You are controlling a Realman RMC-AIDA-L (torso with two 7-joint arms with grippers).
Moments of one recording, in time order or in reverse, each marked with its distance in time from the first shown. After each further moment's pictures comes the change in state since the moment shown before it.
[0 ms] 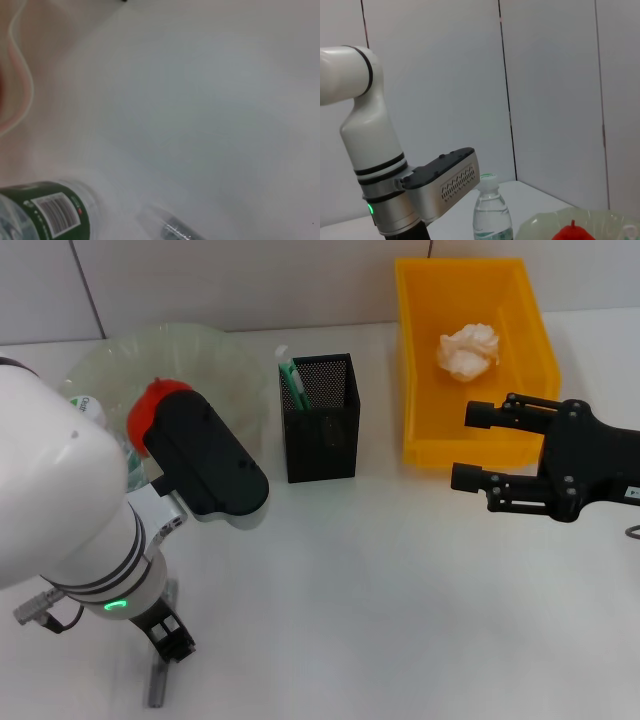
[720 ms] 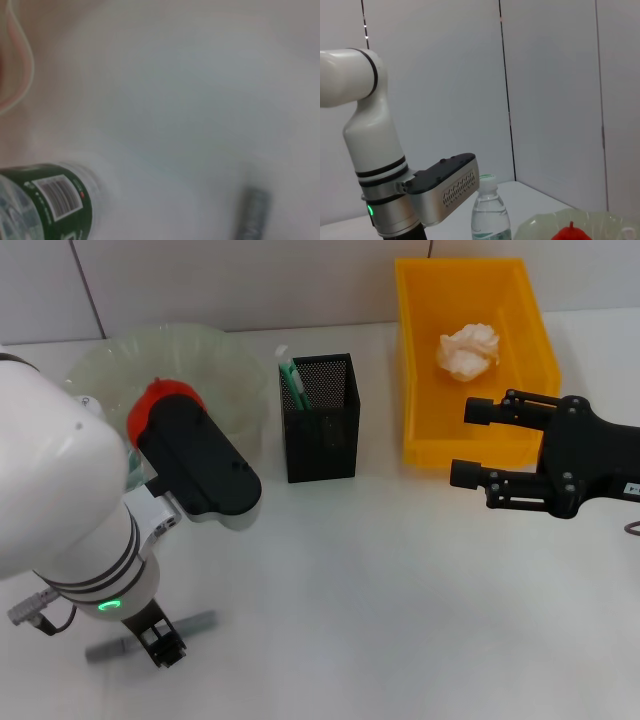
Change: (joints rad) left arm -0.014 0.000 -0.013 -0.039 -0.004 0.012 0.000; right arm 0.004 0.000 0.000 -0.005 0.000 0.004 0.000
